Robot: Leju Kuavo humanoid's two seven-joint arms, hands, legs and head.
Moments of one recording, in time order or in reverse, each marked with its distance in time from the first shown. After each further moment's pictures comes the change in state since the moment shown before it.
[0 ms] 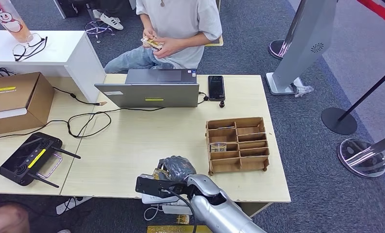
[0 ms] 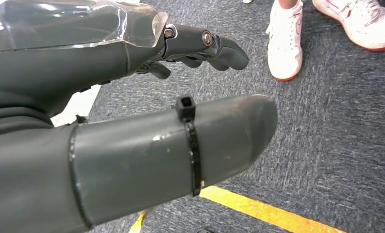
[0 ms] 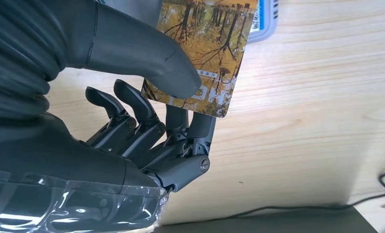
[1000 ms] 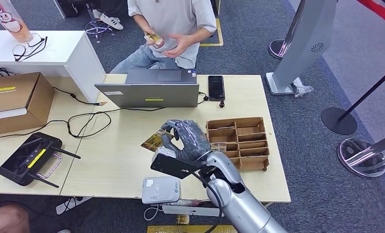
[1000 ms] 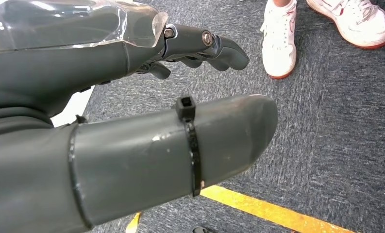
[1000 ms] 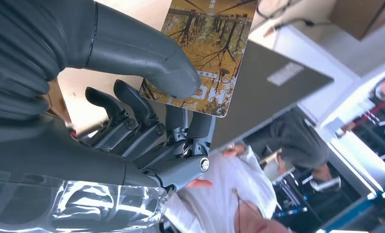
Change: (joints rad) left arm 0.001 0.006 0.000 0.000 0.009 -0.025 -0.023; right arm 0.022 -0.084 -0.119 -0.394 -0.092 -0.132 -0.209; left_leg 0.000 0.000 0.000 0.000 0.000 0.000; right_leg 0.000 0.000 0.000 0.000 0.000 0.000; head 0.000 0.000
